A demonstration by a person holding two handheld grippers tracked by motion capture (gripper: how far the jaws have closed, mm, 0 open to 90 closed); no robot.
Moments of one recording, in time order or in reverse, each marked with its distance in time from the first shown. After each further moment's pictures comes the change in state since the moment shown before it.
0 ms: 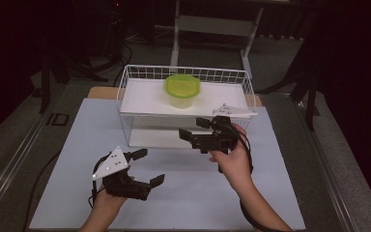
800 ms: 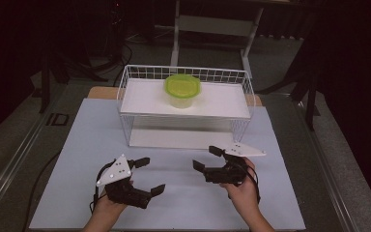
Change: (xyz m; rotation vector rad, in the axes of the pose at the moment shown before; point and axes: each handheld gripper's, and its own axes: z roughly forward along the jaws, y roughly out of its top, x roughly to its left) left arm -0.003 -0.032 0.006 0.051 -0.050 0.006; right arm -0.025 -0.106 -0.017 -0.036 -0.025 -0.036
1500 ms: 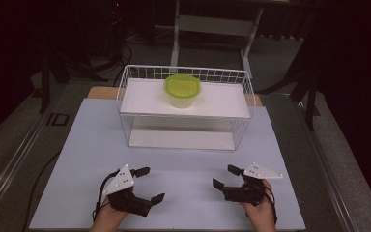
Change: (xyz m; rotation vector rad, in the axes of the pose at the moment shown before) left arm 0.003 -0.033 0.006 0.048 0.018 0.007; right arm -0.030 -0.066 -0.039 0.035 -0.060 0.027
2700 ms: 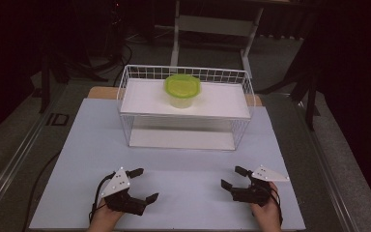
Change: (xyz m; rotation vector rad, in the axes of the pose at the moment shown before) left arm 0.015 -0.023 -0.003 0.013 0.064 0.014; right arm -0.029 -0.023 -0.005 -0.020 -0.018 -0.012
